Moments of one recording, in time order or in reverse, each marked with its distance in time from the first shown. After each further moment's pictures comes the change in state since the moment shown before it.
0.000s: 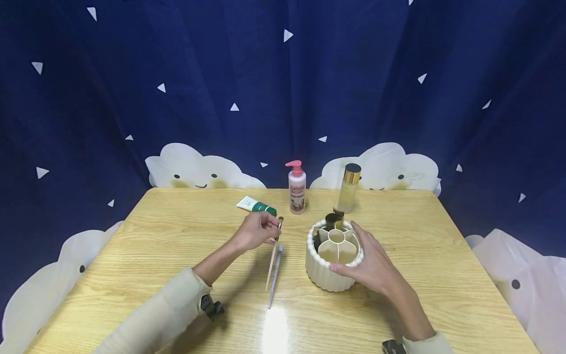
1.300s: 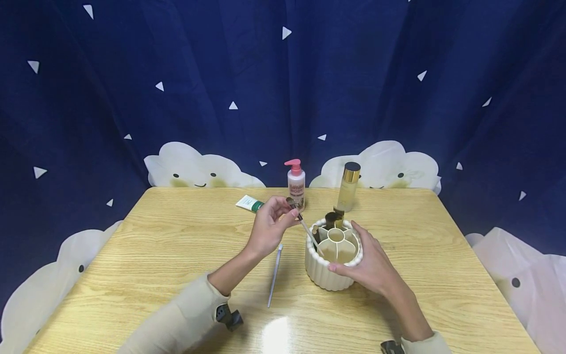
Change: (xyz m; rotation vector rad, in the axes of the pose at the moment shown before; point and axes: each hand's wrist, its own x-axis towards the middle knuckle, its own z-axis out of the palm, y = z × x) left_hand -0.011 0.044 0.041 -0.414 0.158 0.342; right_hand -0.001 0.000 0.004 0.056 0.024 0.013
